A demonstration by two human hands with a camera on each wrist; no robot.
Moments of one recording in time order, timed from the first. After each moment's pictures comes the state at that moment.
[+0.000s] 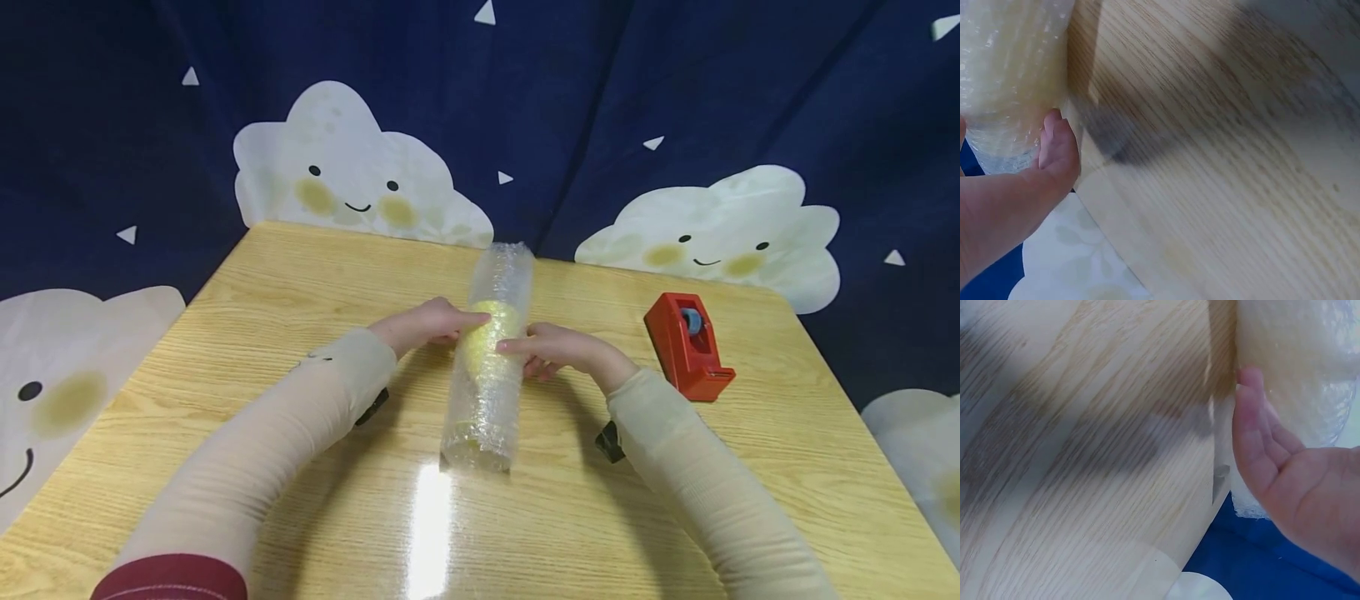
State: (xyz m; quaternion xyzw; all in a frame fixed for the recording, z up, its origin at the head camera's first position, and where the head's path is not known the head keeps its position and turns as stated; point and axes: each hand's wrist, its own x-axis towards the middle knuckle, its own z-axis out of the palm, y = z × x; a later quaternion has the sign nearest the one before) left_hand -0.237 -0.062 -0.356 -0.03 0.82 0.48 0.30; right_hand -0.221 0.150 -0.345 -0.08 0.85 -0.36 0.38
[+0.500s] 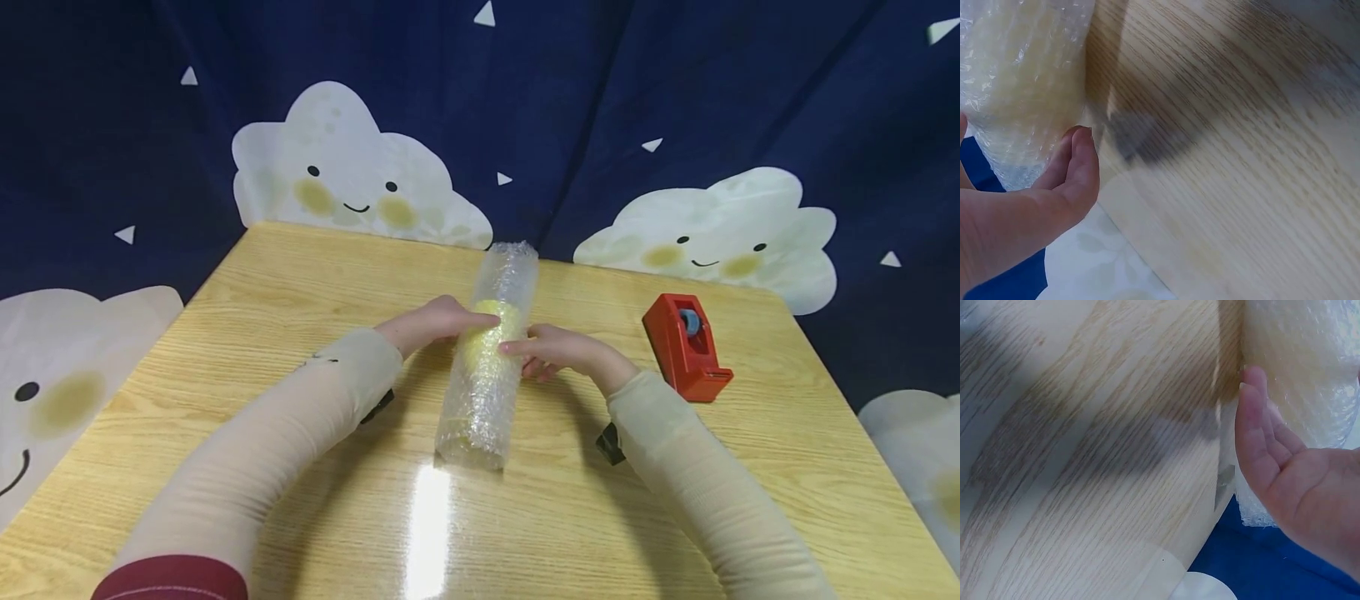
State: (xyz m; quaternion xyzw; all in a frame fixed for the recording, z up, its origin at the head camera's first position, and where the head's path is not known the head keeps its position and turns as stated) left_hand -0.231 -0.056 -0.345 -0.01 0.86 0.42 0.29; right_hand -0.223 0.154 -0.351 -0.09 0.85 -0.37 0.37
